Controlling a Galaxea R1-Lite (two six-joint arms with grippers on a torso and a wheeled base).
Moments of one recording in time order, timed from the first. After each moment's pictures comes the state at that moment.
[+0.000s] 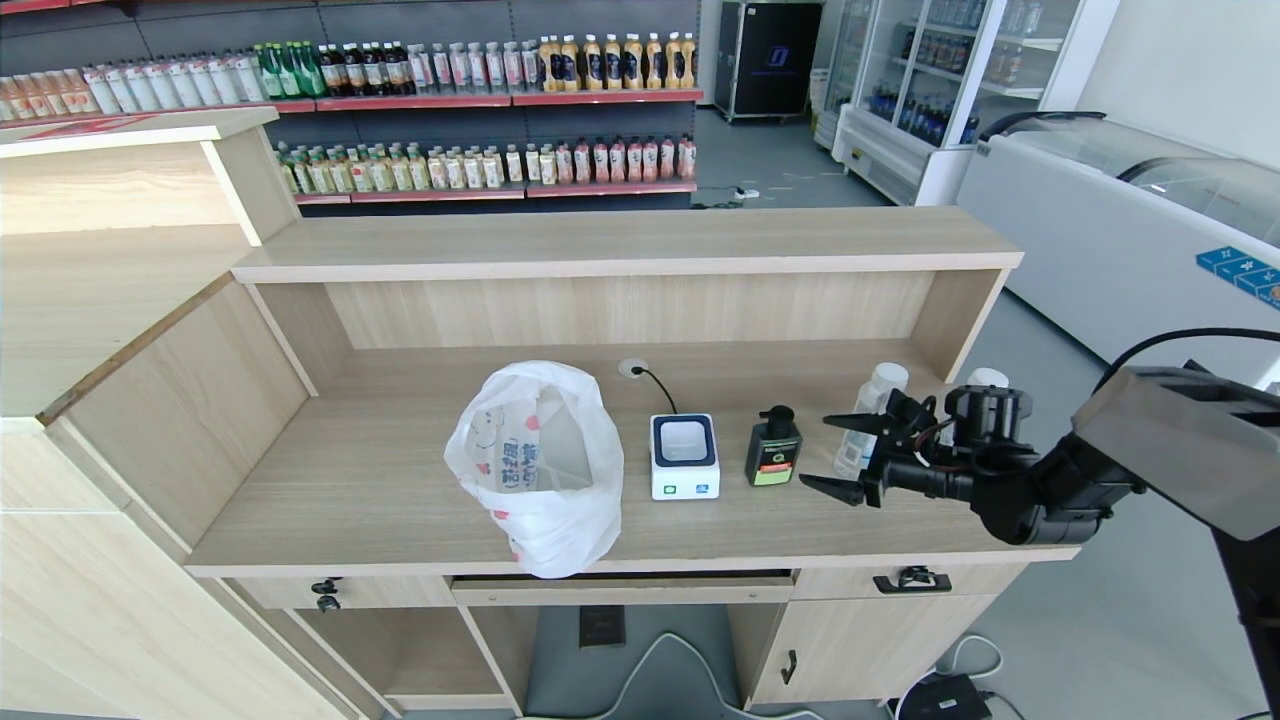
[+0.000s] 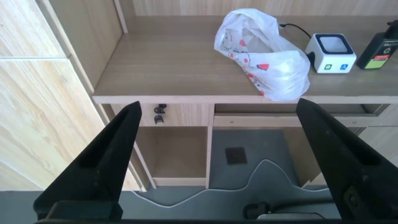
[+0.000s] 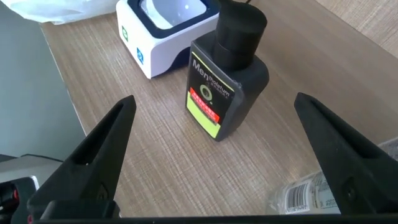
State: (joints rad) left arm 0.00 0.00 0.00 0.00 0.00 0.00; right arm 0.01 2.46 -1.19 -0.95 0.90 -0.60
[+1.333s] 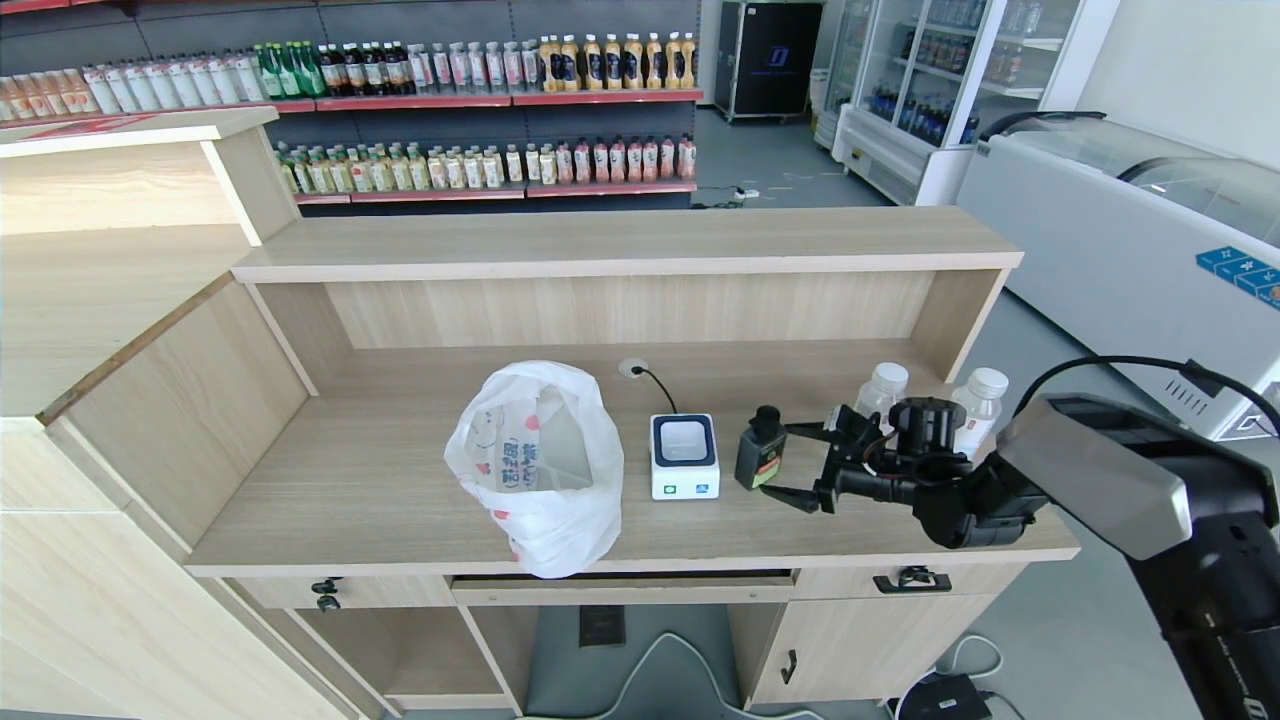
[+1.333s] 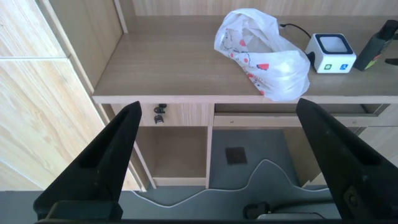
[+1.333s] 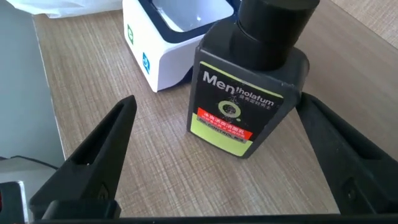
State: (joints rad) left arm 0.00 0.00 0.00 0.00 0.00 0.00; right arm 0.10 2.63 -1.39 -0.95 0.91 -0.61
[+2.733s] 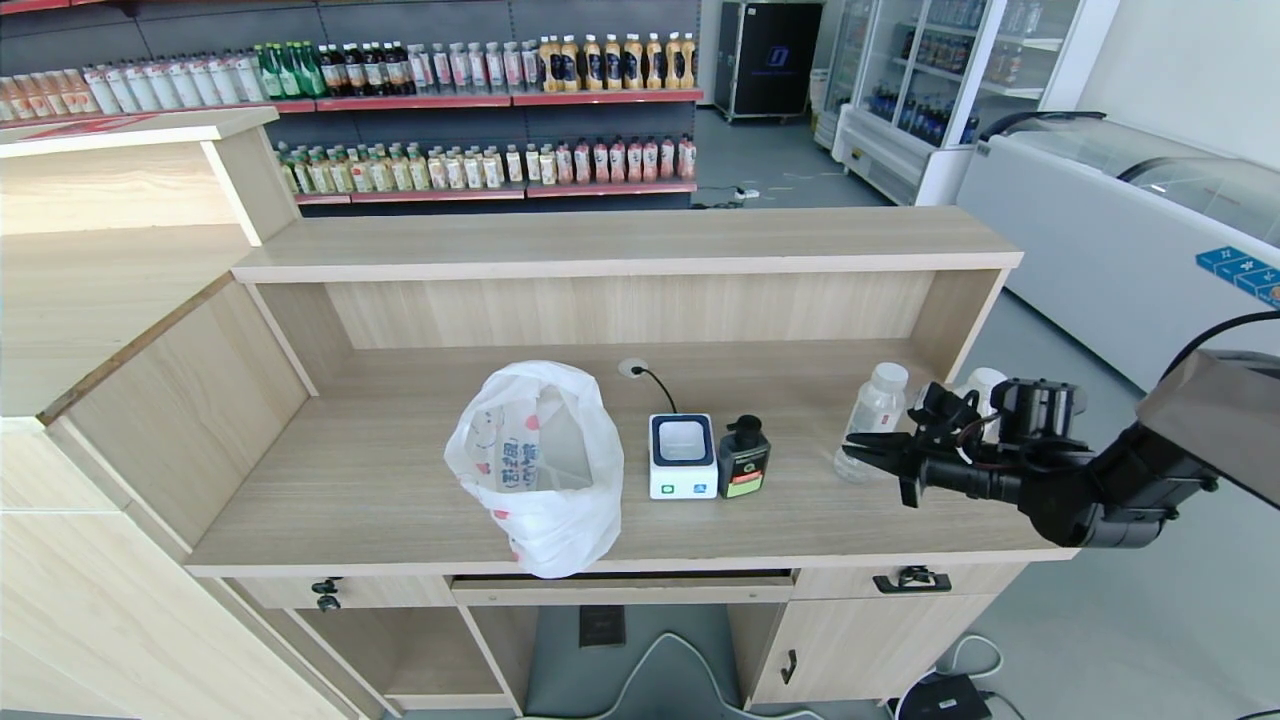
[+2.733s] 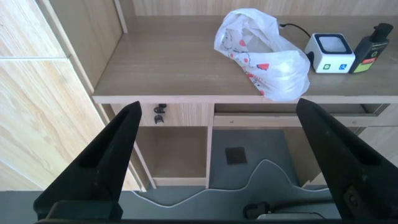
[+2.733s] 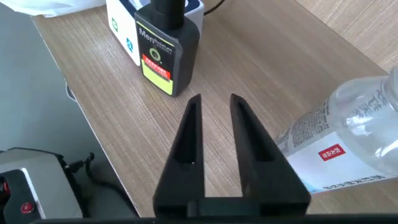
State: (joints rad) left arm 0.00 0.00 0.00 0.00 0.00 0.00; right arm -0.04 2.34 -1.05 -0.94 0.87 -0.65
